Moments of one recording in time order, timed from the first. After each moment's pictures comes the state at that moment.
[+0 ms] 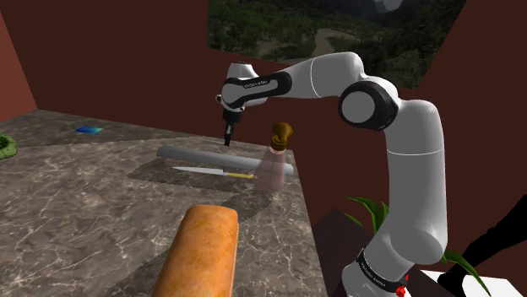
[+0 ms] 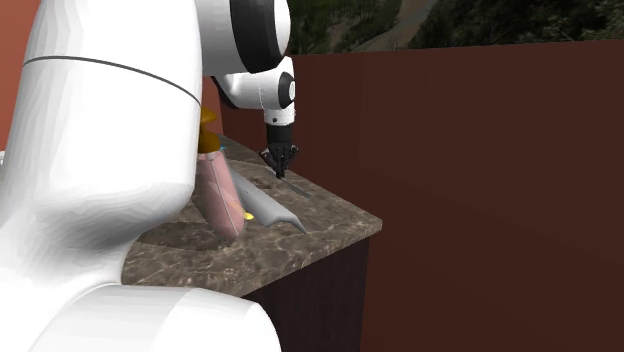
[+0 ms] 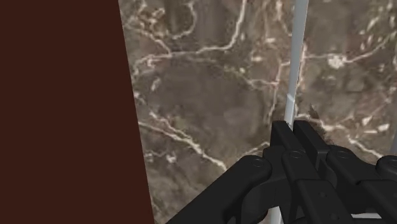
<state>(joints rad) 0.15 0.52 -0.04 -1.52 0.06 2.08 -0.74</state>
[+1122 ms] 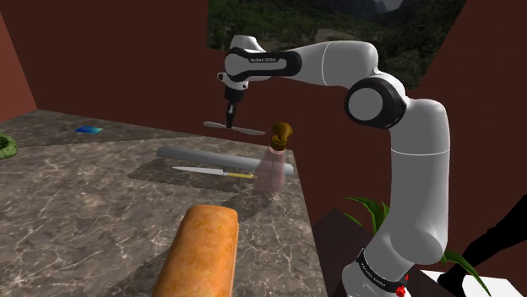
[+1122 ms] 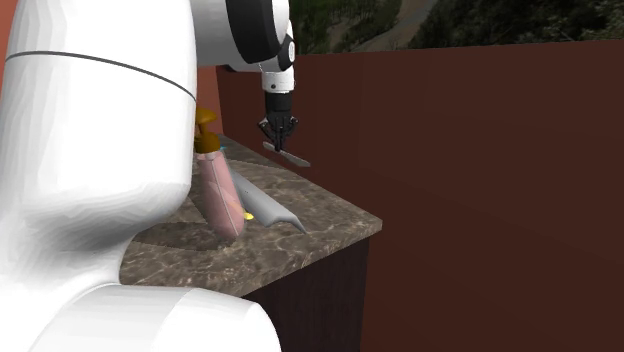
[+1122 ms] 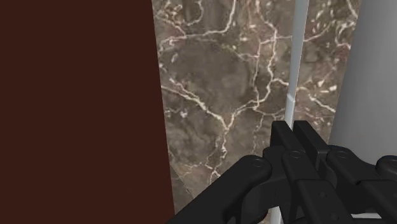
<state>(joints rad) 0.15 0.47 -0.04 -1.37 0.05 1.88 -0.73</state>
